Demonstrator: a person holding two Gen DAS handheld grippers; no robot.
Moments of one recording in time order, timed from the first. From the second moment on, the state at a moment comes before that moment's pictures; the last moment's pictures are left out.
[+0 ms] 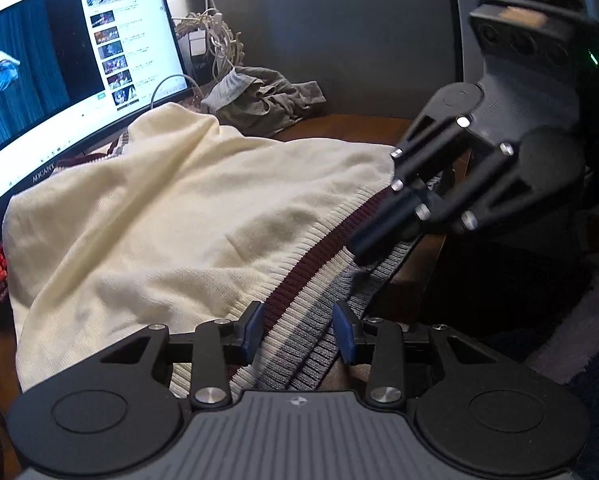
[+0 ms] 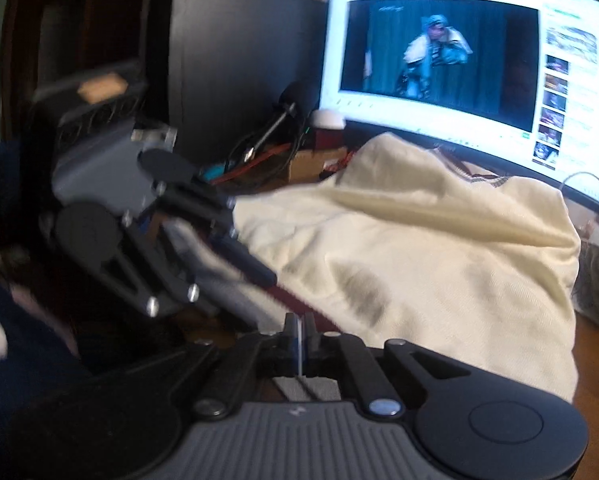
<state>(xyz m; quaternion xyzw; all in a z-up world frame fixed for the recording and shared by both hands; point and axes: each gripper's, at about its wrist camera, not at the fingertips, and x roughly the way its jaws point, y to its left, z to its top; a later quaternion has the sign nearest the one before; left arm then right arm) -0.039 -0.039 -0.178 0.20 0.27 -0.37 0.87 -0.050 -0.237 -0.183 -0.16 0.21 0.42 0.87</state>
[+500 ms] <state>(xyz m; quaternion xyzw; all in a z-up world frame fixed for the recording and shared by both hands) -0.047 -0.045 -0.175 0.21 0.26 -0.36 0.87 -0.047 -0.236 -0.180 -0.15 0.19 0.41 0.88</state>
